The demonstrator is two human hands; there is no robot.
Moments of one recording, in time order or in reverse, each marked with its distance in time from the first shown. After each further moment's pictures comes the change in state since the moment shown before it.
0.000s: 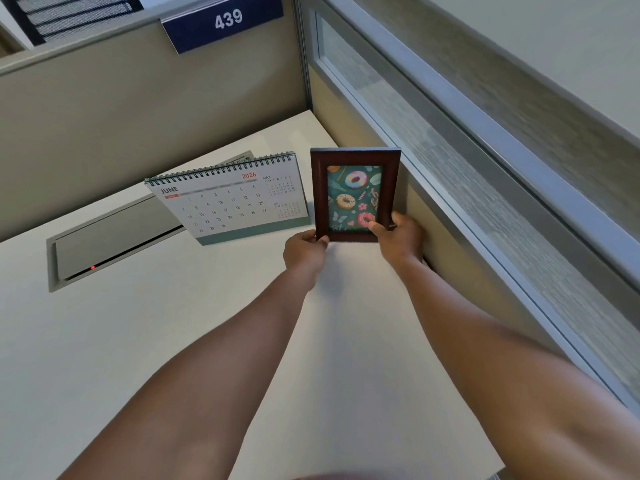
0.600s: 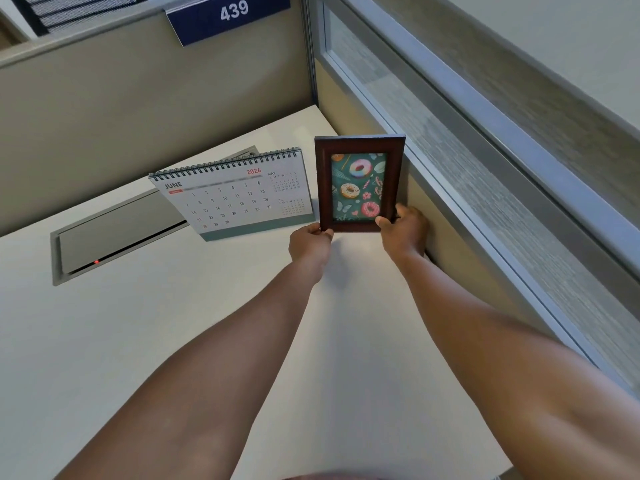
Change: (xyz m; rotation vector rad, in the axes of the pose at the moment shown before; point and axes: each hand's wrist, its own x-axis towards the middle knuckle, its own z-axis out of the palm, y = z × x) left_hand 0.001 0.010 0.004 -0.067 0.001 -0.046; right_hand 0.017 0.001 0.012 -0.125 0.060 -0.038
